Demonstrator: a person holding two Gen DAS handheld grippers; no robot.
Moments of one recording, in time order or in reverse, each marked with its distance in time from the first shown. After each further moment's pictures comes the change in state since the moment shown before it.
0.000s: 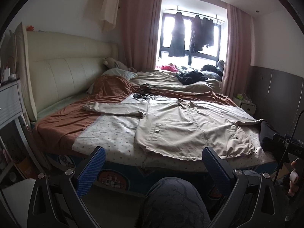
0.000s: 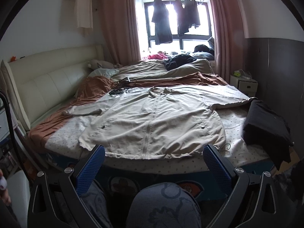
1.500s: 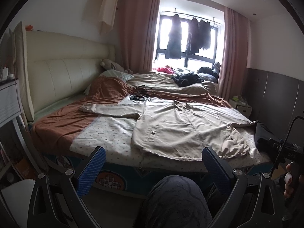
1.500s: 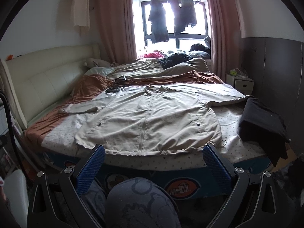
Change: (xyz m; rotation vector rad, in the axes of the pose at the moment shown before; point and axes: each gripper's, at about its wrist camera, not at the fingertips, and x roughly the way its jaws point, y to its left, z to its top) left arm -0.008 0.006 0.002 -0.003 -0.008 -0.035; right arm -0.003 0.000 -0.009 -0.004 0.002 -0.041
